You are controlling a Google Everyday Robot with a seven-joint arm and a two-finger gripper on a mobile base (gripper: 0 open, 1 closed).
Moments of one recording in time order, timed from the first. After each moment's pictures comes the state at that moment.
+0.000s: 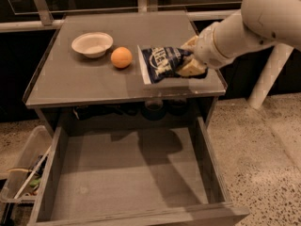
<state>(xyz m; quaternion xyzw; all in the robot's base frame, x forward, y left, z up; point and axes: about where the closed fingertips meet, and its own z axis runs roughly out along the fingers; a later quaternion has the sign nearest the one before) 0.604 -0.114 0.904 -0.61 0.70 0.00 0.37</state>
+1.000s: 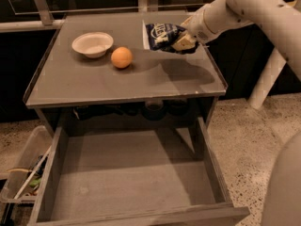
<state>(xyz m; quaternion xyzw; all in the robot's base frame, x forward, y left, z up) 0.747 -0.123 0.903 -0.56 0.72 0.03 0.41</state>
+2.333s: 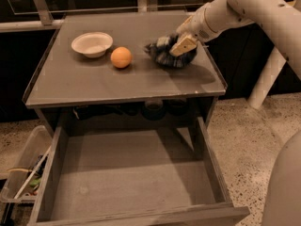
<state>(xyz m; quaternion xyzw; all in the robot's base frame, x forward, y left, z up) 0.754 -0.123 0.908 -0.56 0.72 0.02 0.42</state>
